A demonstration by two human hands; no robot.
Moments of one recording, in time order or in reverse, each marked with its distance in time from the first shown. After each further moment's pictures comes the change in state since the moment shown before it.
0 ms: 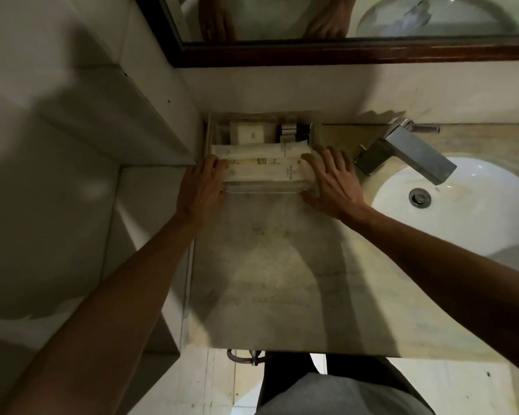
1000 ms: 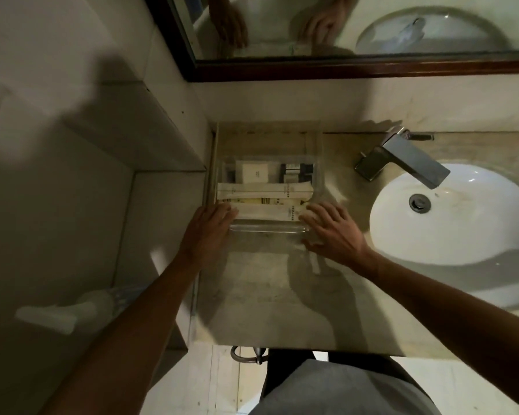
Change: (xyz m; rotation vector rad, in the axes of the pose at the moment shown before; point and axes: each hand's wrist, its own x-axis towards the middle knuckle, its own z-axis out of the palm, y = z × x) left_hand -0.083 0.002 0.022 0.009 0.042 0.209; right_hand -0.086 -0.019 0.018 -0.012 -0.006 -0.275
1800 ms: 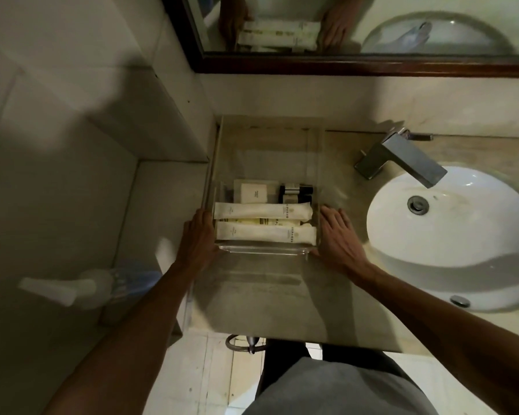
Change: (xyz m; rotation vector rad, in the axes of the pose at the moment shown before) left_hand -0.036 0.017 0.011 -0.239 -0.240 -0.465; right_hand -0.024 -0.009 0.010 0.106 -0.264 0.265
